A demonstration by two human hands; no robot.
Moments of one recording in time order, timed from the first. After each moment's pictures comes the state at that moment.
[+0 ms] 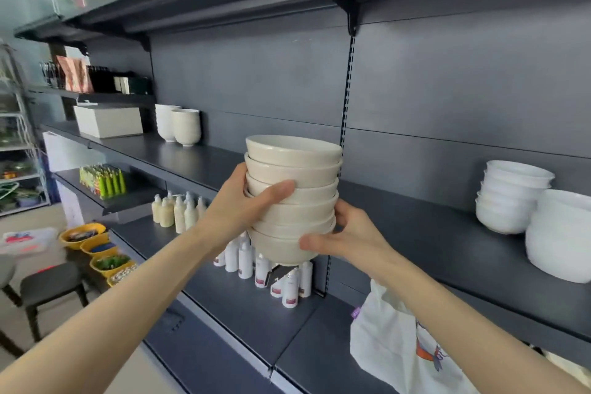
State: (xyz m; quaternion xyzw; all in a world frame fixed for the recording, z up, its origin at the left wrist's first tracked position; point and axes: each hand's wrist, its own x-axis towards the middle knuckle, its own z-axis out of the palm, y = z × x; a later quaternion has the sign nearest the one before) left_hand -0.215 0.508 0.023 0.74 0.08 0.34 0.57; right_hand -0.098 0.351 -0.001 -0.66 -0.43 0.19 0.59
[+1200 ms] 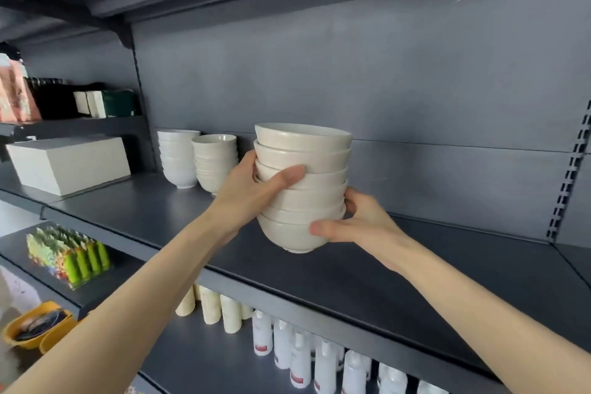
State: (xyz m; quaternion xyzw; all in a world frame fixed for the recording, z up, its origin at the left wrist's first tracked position) left_hand -0.041 1.087 0.049 0.79 0.02 0.29 0.54; right_hand 0.052 0.912 0.013 -0.67 -0.39 0.16 0.61
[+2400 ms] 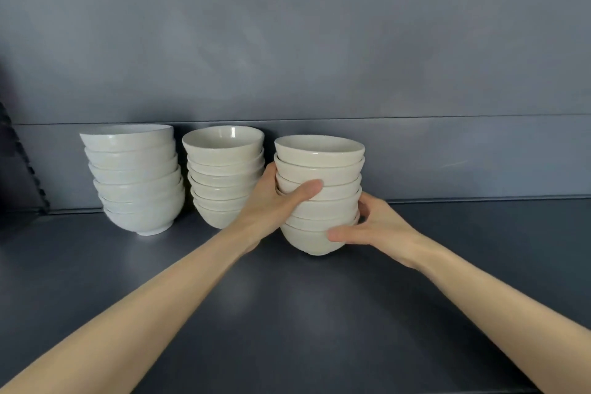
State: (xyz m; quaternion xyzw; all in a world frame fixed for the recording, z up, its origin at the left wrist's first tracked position) left_hand 0.152 1.396 -0.018 0.76 -0.15 0.09 0.63; right_hand 0.154 1.197 -0.043 -0.78 -0.18 0.06 0.60
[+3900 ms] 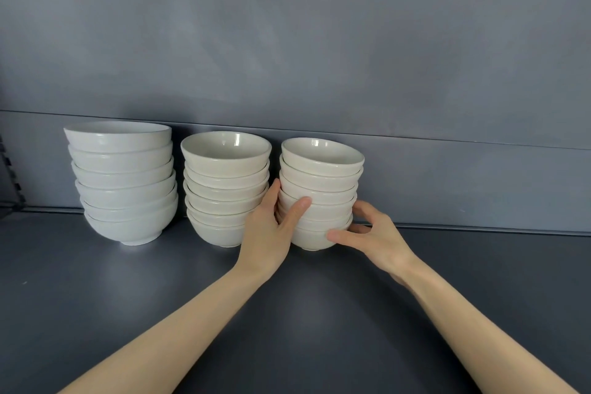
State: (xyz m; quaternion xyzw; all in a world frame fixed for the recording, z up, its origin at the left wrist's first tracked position) left_hand 0.195 1.397 -0.064 0.77 -0.13 0.23 0.59; right_hand 0.197 1.208 -0.052 -0.79 -0.12 -0.03 0.60
